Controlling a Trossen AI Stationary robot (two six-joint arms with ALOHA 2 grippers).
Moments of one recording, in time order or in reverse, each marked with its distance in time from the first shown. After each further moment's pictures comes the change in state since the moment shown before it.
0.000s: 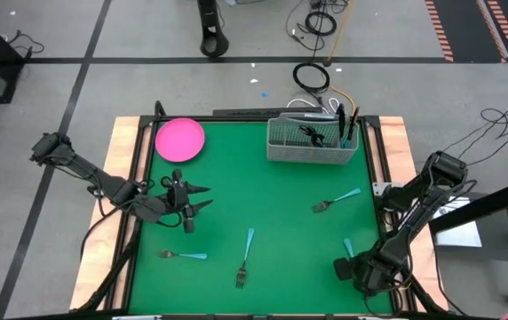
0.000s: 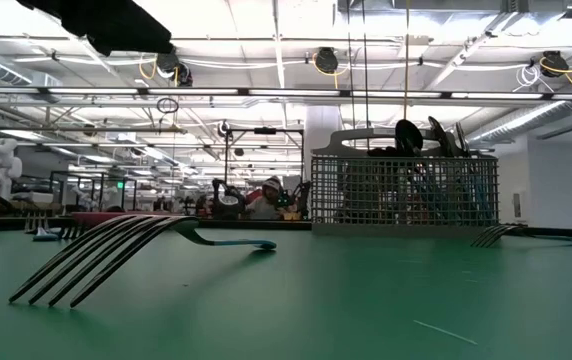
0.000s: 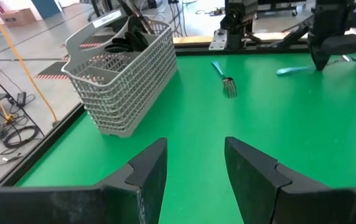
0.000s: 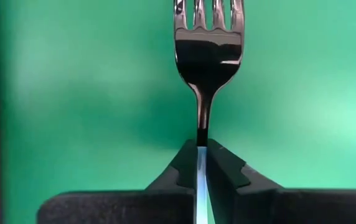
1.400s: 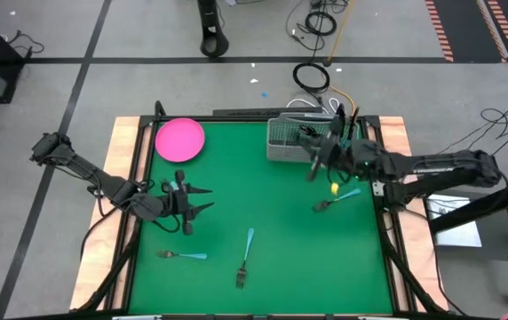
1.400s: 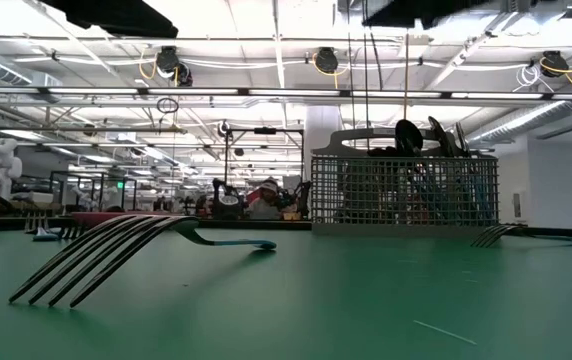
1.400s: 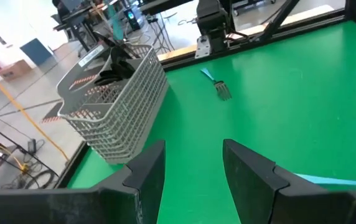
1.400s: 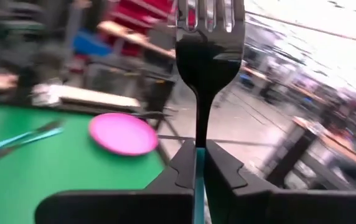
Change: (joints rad) left arm 0.000 0.000 0.000 0.063 0.045 0.284; right arm -1.029 -0.521 -0.010 0.861 0.510 0.379
